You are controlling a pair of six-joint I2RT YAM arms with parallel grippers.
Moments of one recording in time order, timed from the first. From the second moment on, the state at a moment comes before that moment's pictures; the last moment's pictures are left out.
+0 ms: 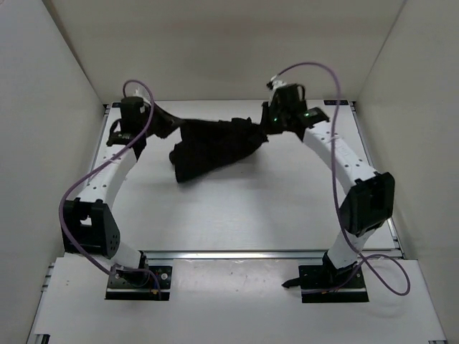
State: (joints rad) left arm -0.13 1.50 1.19 -0.19 0.31 -0.94; right arm 0.45 1.76 1.59 -0.61 -0.07 0.24
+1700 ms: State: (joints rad) left arm -0.55 1.32 0.49 -0.06 0.15 -0.99; right arm 0.22 1.32 0.62 -0.51 -0.21 0.36
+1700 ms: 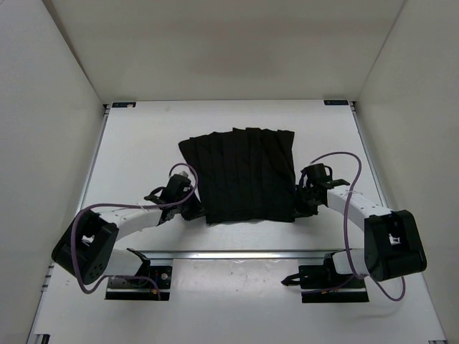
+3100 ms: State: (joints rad) left arm -0.12 1.60 1.76 -0.42 0.42 -0.98; right arm 0.18 1.66 2.01 -0.71 -0.41 0.42
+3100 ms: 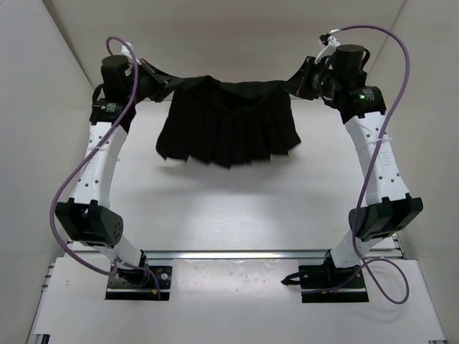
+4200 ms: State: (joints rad) left arm -0.38 0.99 0.39 -0.30 0.32 -0.87; right arm 0.31 1.16 0.61 -0.62 -0.17 0.47
